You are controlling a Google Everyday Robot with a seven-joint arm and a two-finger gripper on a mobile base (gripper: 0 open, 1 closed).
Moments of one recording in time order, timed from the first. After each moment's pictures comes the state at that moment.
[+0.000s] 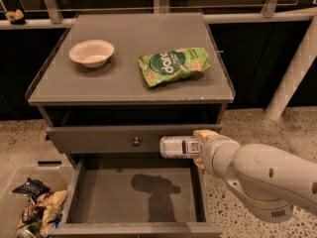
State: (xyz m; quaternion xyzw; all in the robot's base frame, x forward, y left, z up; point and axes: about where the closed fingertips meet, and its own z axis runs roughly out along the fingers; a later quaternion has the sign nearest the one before) arm 0.499 -0.140 0.722 -0.66 0.61 -0.24 0.37
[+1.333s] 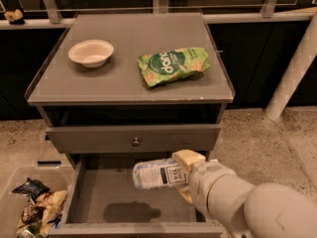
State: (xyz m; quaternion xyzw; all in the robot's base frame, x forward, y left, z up) arm 0.404 -0.076 0.765 -0.71 0.53 -0.20 0.41
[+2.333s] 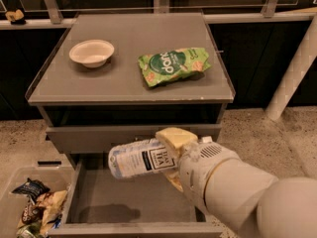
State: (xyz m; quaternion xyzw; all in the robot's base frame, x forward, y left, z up) arm 0.379 -0.036 0.873 -0.72 0.47 -0.22 0.46
